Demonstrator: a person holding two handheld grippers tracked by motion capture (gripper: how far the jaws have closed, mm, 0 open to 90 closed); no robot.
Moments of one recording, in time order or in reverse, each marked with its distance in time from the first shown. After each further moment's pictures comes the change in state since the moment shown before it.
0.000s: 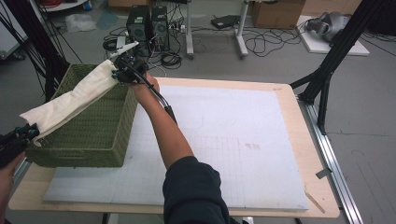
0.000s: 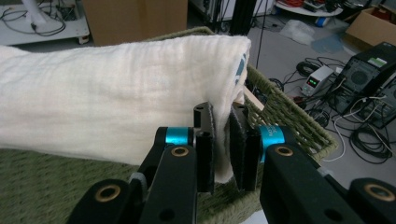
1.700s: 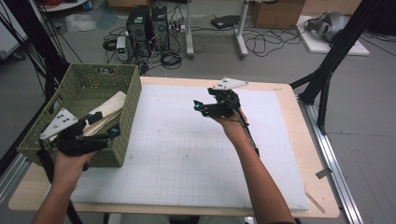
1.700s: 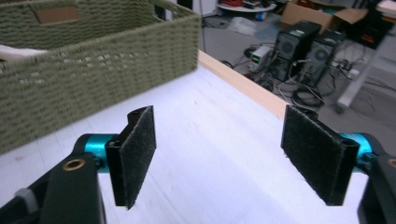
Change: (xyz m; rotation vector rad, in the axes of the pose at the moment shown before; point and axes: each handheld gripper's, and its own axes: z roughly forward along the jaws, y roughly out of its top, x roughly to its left) left arm -0.145 0.019 0.063 -0.106 -0.443 -0.019; right arm -0.052 -0.175 -0.229 -0.076 -0.172 0.135
